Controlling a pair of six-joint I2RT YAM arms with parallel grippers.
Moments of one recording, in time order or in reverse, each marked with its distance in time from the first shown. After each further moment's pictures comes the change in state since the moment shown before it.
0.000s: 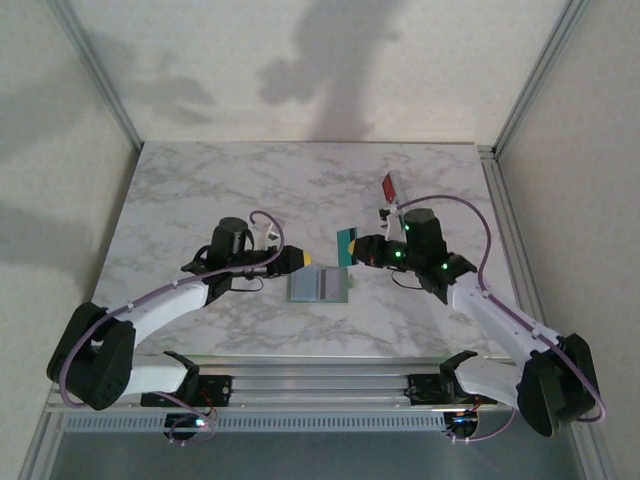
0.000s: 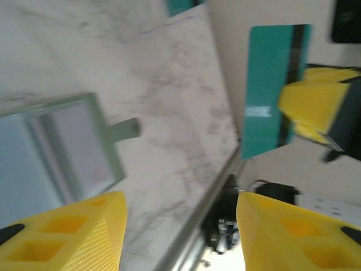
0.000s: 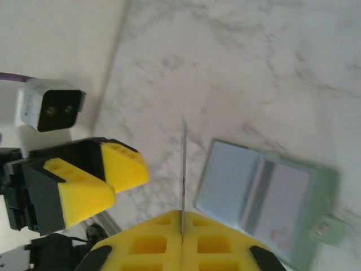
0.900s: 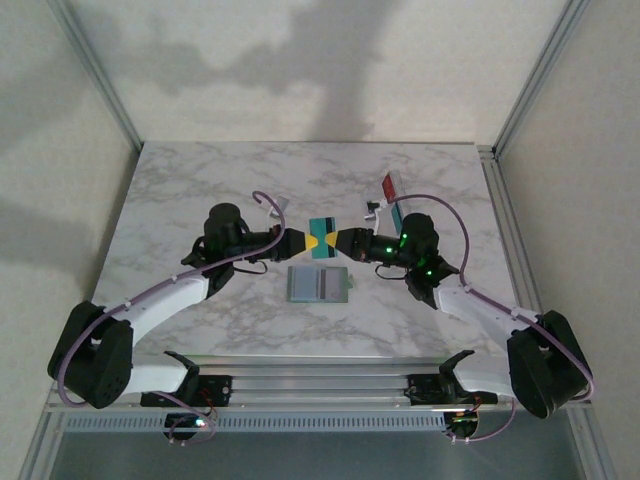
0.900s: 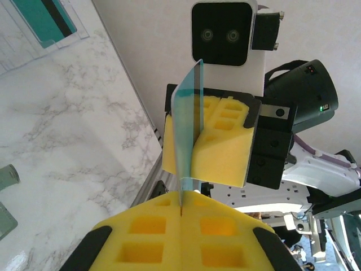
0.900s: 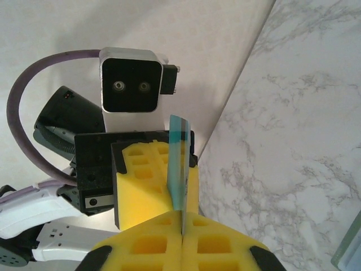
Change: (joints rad) left arm -0.008 0.019 0.085 0.224 0.154 -0.174; right arm 0.061 0.137 -0.059 0.580 -0.211 0.273
